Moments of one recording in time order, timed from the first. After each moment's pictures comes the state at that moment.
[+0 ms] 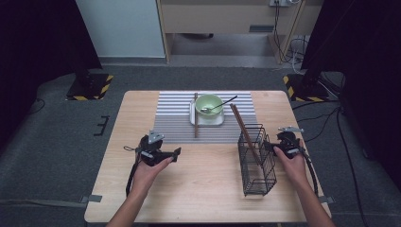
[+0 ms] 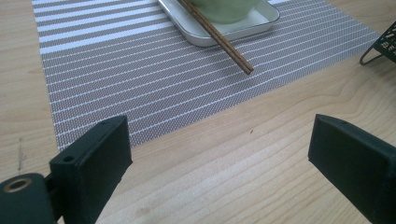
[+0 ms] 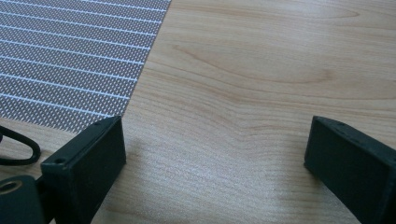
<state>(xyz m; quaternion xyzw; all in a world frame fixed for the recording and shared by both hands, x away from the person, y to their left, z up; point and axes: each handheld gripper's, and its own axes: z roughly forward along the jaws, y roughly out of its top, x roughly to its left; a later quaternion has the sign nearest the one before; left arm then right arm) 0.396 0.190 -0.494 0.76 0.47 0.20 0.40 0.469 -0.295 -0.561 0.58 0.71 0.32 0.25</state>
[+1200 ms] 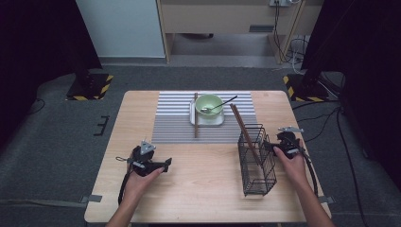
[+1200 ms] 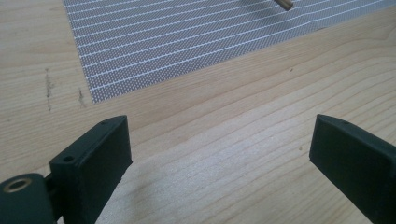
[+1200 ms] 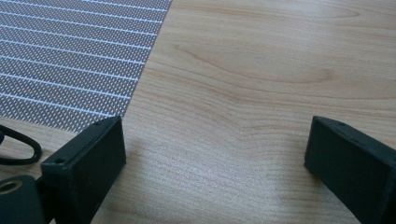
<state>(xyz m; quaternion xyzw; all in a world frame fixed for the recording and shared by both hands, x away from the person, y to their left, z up) 0.380 0.221 -0.530 0.77 0.48 0.20 0.37 0.469 -0.294 -0.561 0.58 0.71 0.31 0.25</state>
